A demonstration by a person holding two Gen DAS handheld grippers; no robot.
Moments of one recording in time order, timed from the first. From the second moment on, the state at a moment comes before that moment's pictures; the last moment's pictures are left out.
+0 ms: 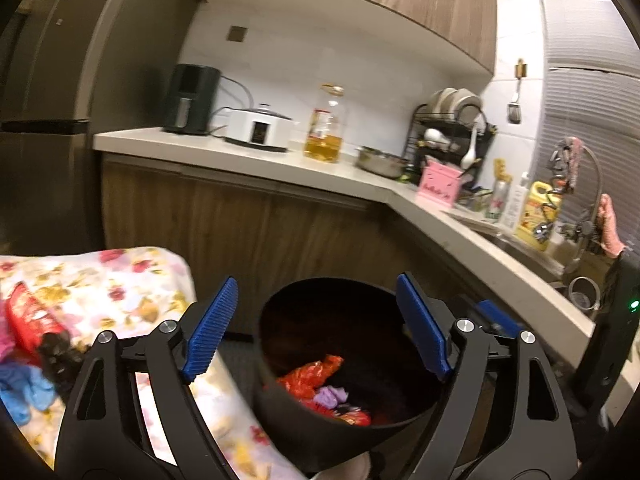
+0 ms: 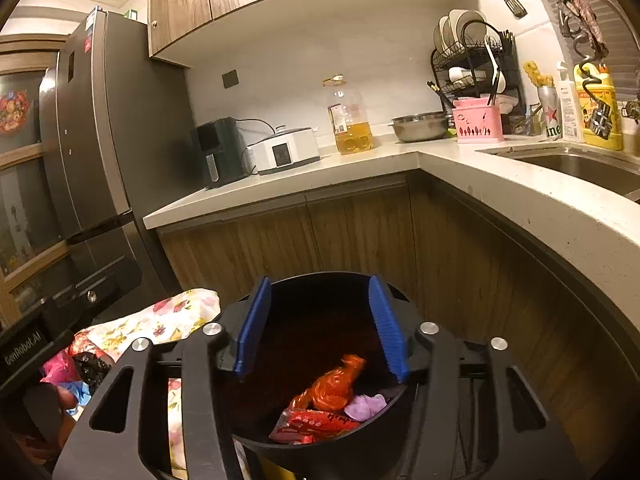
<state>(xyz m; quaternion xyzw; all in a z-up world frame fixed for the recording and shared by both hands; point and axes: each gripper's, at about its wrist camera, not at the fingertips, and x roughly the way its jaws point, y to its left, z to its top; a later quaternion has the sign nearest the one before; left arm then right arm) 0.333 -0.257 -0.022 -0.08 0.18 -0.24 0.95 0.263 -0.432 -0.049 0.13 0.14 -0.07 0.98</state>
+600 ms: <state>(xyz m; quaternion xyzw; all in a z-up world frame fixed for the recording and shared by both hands) 0.289 -0.192 -0.018 -0.07 0.18 -0.13 0.97 0.231 -0.397 -0.037 0.12 0.13 -0.07 0.98</state>
